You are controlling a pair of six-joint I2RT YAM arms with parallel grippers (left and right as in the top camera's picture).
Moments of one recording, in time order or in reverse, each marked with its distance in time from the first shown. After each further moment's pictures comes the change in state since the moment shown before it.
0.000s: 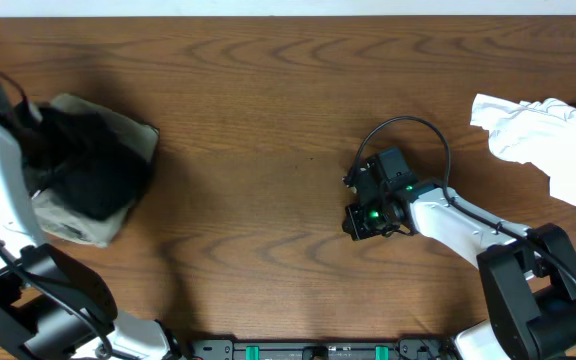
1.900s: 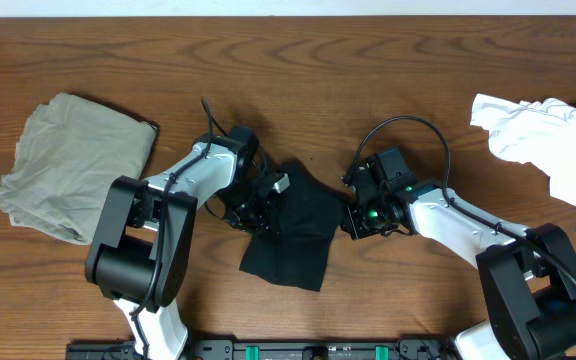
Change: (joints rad) left arm -0.873 0.196 -0.497 0.285 0.454 0.314; right arm 0.008 0.000 -0.005 0.030 -0.006 0.001
